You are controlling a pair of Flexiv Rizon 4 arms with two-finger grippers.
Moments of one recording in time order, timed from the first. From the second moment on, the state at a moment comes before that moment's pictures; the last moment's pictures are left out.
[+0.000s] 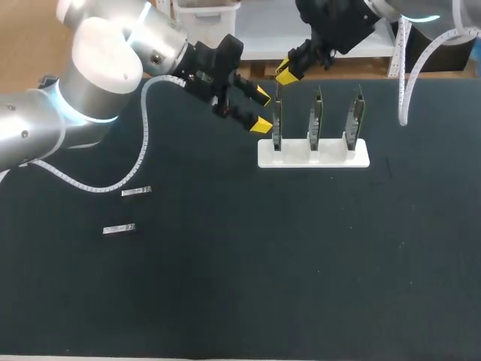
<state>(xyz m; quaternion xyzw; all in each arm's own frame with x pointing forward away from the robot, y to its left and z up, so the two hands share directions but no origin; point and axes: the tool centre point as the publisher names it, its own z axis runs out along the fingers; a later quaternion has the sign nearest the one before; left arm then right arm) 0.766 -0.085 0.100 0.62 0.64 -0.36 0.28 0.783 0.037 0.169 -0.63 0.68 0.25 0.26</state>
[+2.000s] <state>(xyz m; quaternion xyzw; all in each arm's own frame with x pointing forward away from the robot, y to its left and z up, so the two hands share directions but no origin) 0.766 -0.085 0.100 0.62 0.64 -0.36 0.28 0.784 0.040 0.174 -0.65 0.67 0.23 0.26</state>
